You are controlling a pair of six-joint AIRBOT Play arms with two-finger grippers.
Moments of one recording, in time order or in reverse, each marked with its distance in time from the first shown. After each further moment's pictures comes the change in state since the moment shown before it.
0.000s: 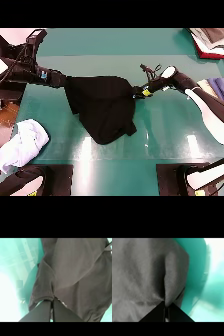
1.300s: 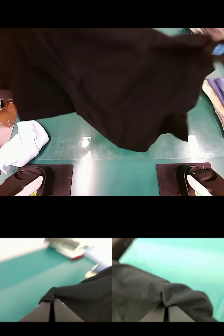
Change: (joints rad) left arm 0.000 0.097 0.649 -0.146 -0.127 -0.010; right arm -0.021 0.905 0.169 -0.314 0.190 0.344
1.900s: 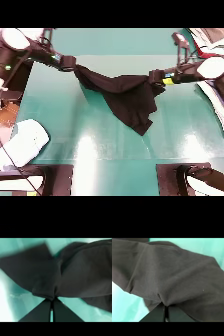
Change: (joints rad) left arm 0.000 -0.494 -0.302 0.108 0.107 -0.038; right arm 0.073 -0.407 -0.272 -0.026 -0.305 0.011
